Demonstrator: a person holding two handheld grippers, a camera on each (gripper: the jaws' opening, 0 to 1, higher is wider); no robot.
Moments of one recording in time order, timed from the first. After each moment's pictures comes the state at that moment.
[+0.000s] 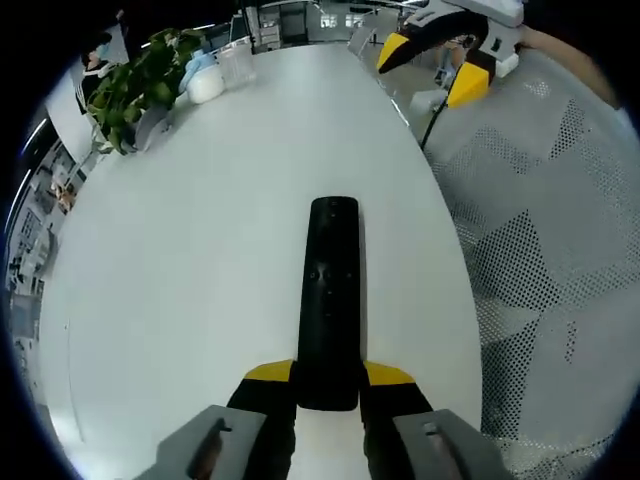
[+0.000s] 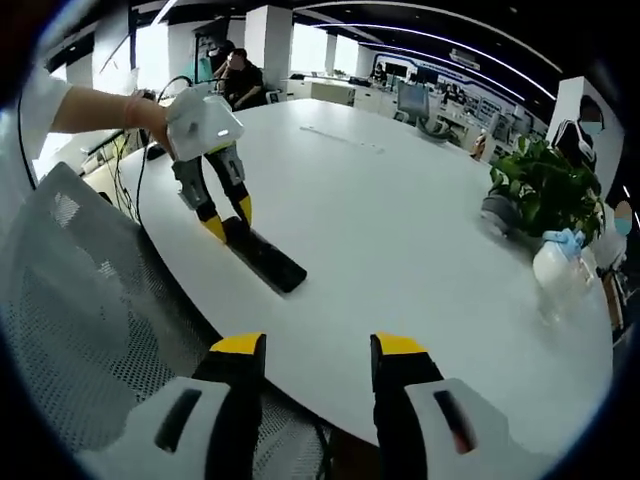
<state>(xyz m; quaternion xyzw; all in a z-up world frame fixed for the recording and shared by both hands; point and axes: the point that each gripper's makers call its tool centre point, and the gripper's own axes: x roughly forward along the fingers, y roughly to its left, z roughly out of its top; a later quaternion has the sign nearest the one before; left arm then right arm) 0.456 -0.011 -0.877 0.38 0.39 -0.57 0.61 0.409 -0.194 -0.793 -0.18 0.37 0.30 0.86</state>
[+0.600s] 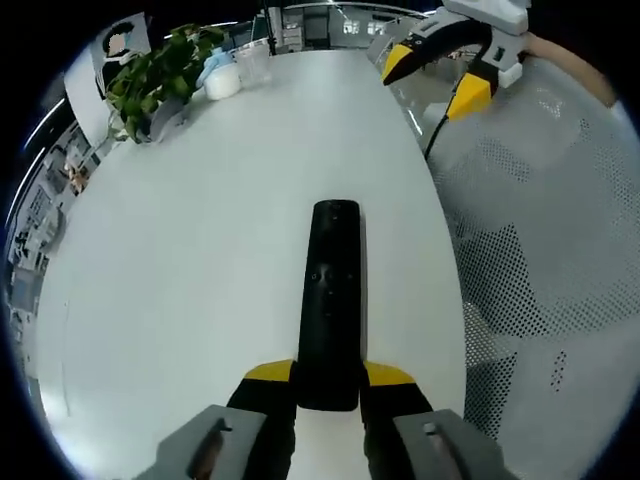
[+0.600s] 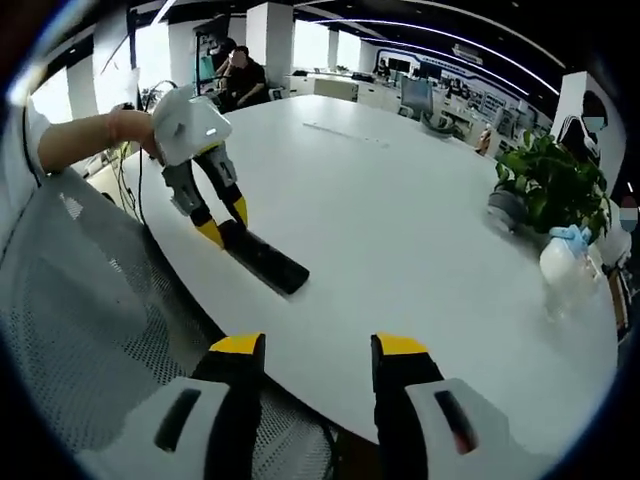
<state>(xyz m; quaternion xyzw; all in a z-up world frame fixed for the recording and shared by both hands) 0.446 -0.010 -0.876 0.35 0.39 -0.55 0.65 0.407 -0.189 -0.795 -0.17 0.37 0.32 0.86</state>
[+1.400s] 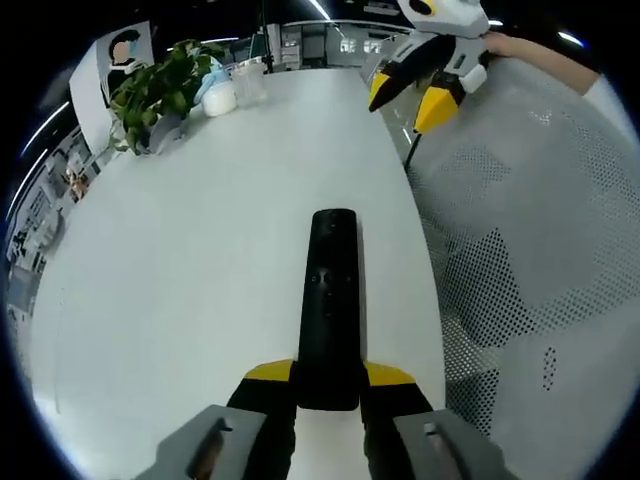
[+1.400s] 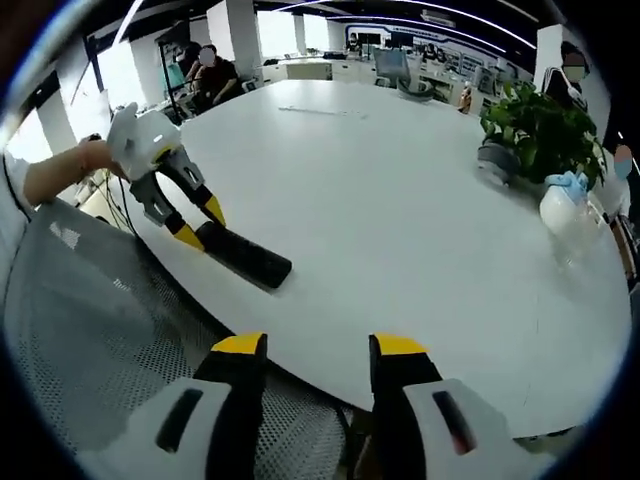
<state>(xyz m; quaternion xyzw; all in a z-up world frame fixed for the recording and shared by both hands) 0.428 -0.012 -0.876 0.32 0.37 -0.58 0.66 0.398 -0.199 -0.809 -0.12 0.43 0.30 0.84</state>
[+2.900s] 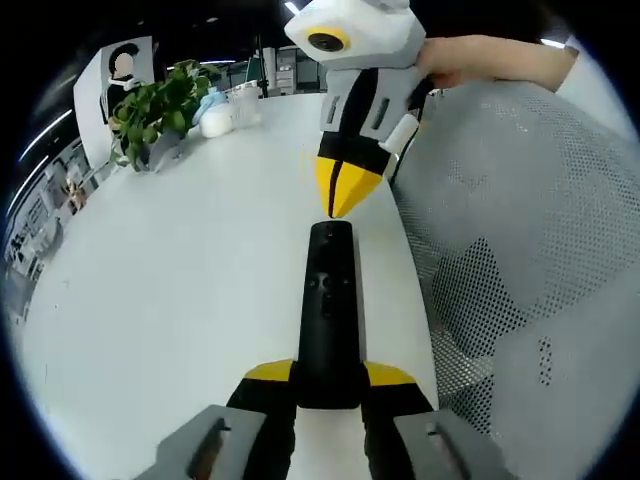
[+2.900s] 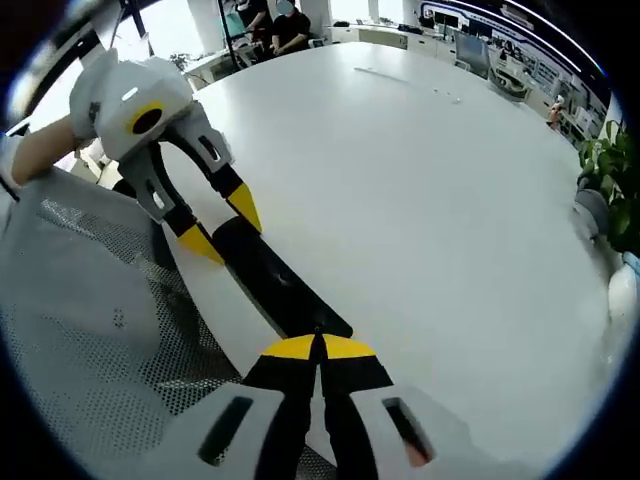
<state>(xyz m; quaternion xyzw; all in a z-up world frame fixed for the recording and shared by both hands) 0.422 -0.013 -0.875 0.29 0.33 -0.61 0.66 0.427 -0.107 -0.858 -0.18 0.48 0.41 0.75</state>
